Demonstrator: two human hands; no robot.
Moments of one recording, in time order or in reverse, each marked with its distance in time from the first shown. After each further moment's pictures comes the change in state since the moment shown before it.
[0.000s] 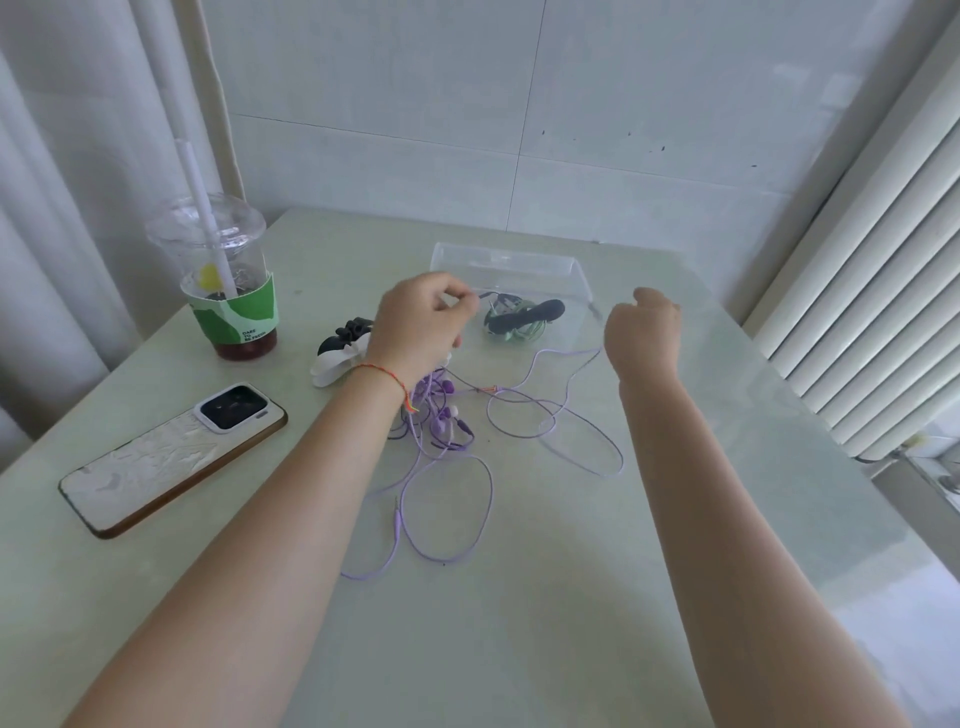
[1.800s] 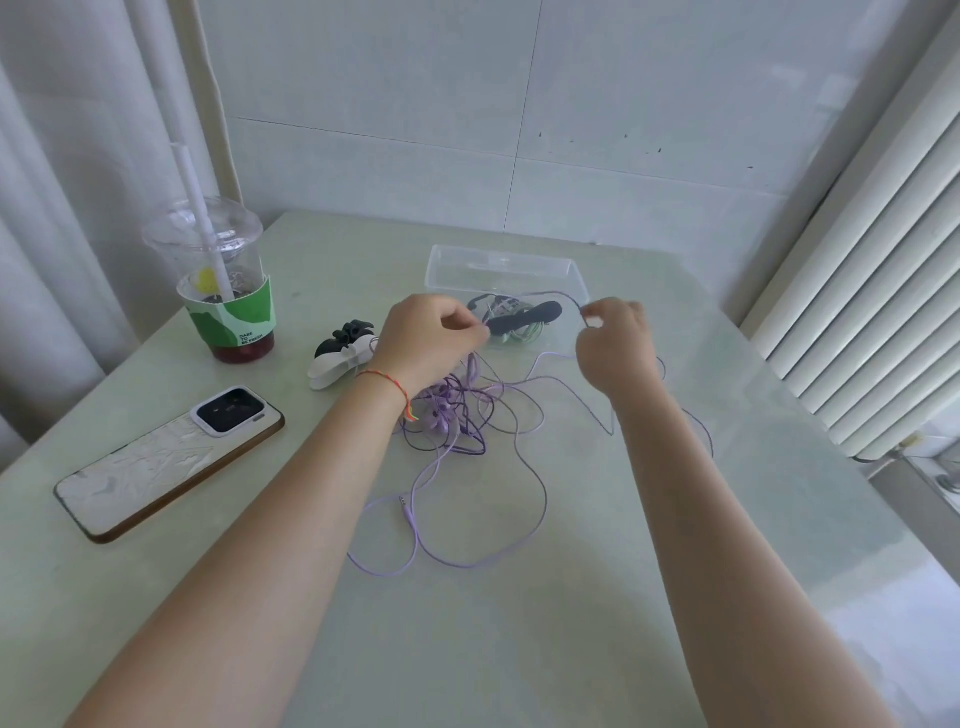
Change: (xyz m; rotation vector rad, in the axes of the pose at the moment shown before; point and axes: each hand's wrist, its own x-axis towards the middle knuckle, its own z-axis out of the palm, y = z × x) left_hand -0.004 -0.002 0.005 0.149 -0.089 -0.012; right_hand 0.000 0.009 0.009 -0.367 -0.144 -0.186
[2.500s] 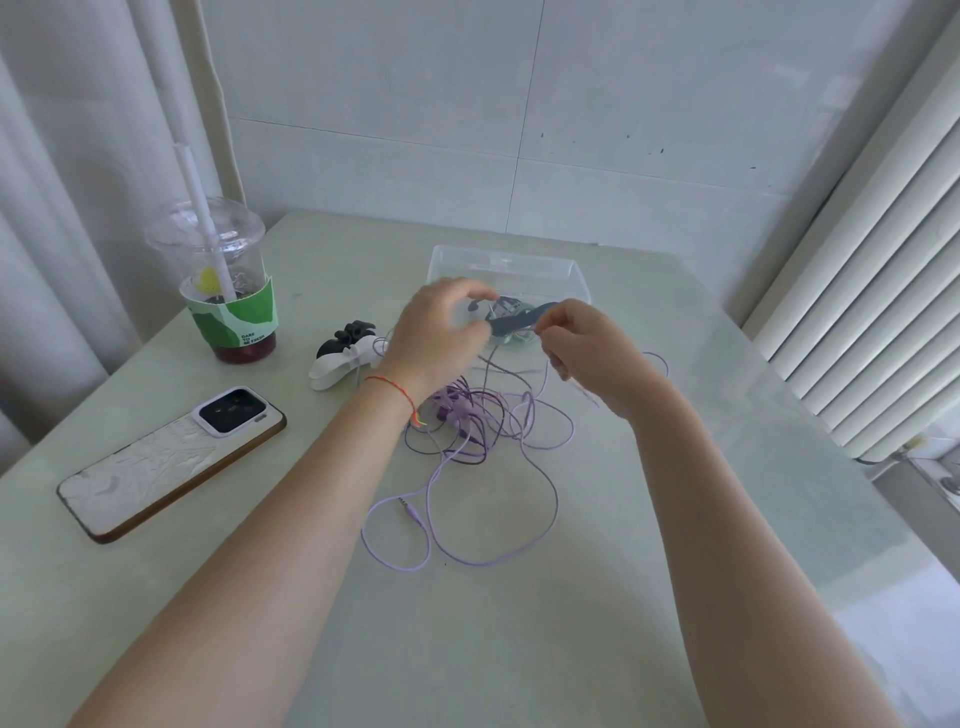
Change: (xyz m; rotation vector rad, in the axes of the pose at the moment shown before) left_hand -0.001 0.006 0.004 -0.081 -0.016 0.115; right_hand -0.010 -0.010 0.000 0.333 -0.353 -0.139
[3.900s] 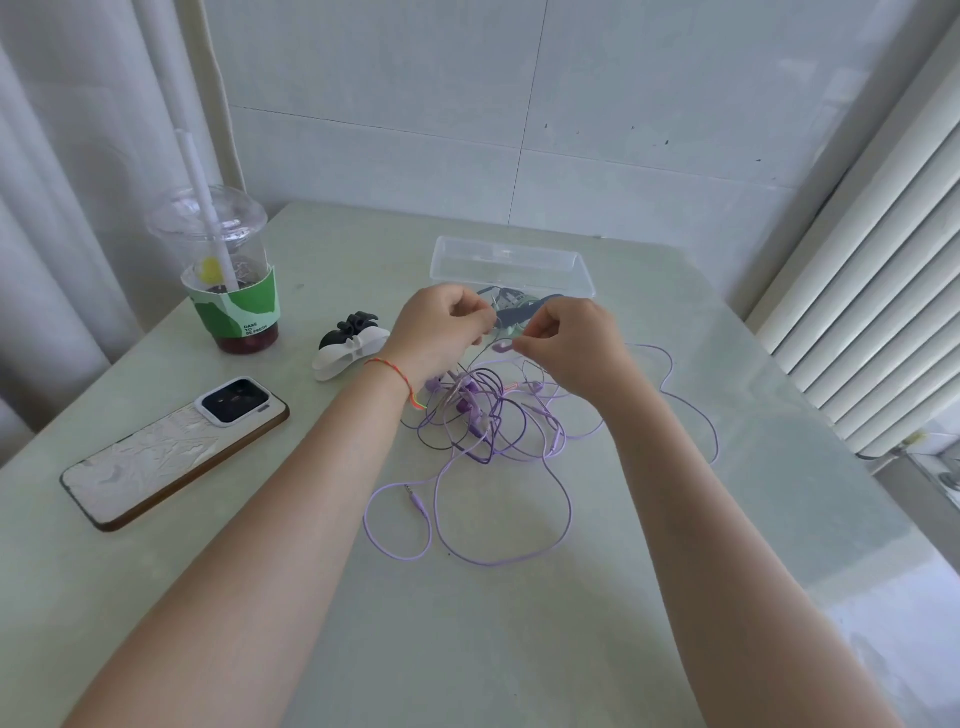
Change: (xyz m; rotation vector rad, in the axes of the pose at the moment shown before) left_hand 0.001 -0.002 0.000 -0.188 -0.036 -0.204; right_hand -0.005 -0.012 0.018 -0.441 0.143 -0.145
